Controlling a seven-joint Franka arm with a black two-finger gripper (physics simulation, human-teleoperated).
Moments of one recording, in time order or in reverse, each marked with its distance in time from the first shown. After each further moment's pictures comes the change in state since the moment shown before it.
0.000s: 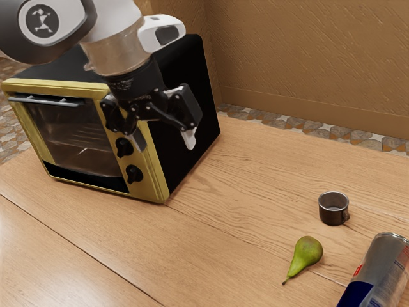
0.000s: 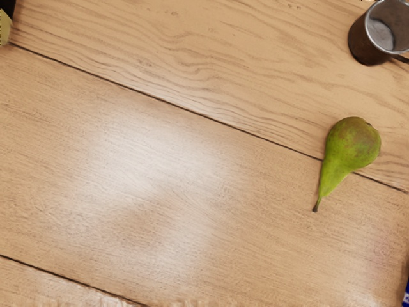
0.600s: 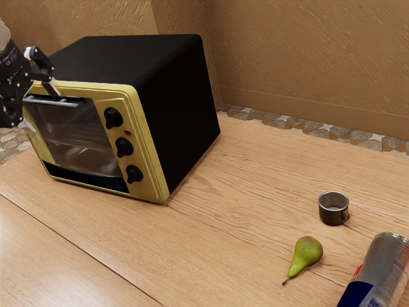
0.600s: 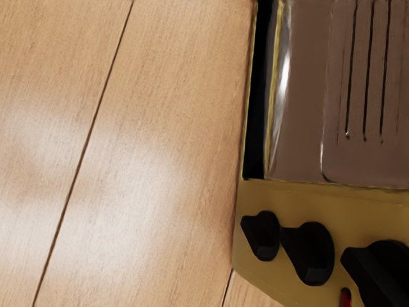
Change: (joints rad) arm 0.317 -0.184 0.149 -0.162 0.126 0.184 -0.987
